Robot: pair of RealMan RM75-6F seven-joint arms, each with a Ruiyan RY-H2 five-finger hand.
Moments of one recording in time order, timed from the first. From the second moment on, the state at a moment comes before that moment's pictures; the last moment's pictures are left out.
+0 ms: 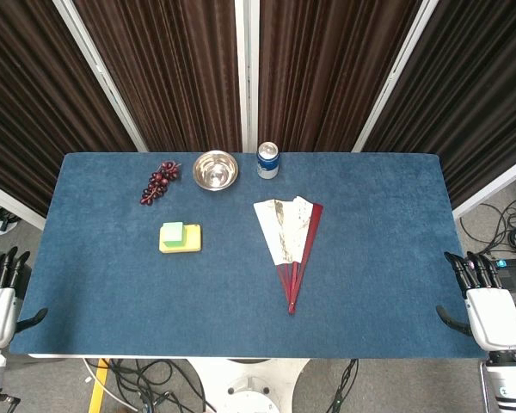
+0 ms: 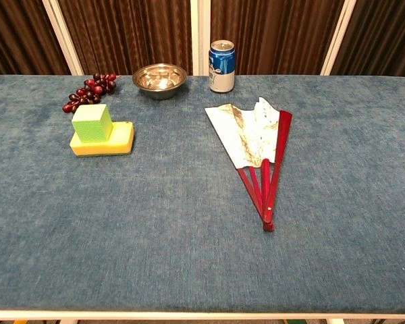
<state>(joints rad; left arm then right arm) -0.02 -1.22 -0.06 -1.58 1.42 1.53 0.16 0.07 -1.08 0.04 -1.68 -1.55 1.48 -0.04</state>
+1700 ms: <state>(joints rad) -0.01 -1.23 -0.07 -1.56 1.39 1.52 0.15 0.70 -1.88 0.12 -0.75 -1.58 0.99 0.06</state>
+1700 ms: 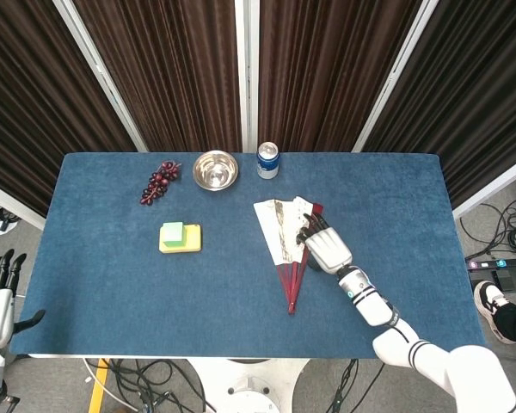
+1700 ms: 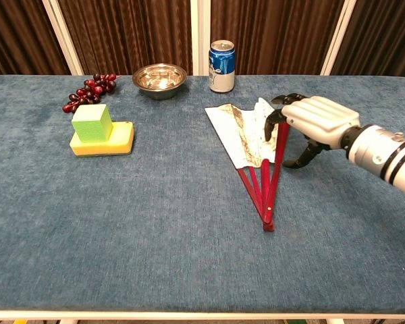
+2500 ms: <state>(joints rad) -0.04 -1.21 -0.09 -1.56 1.44 1.53 0.09 0.79 -2.01 -0.03 -0.35 -1.73 1.24 0.33</state>
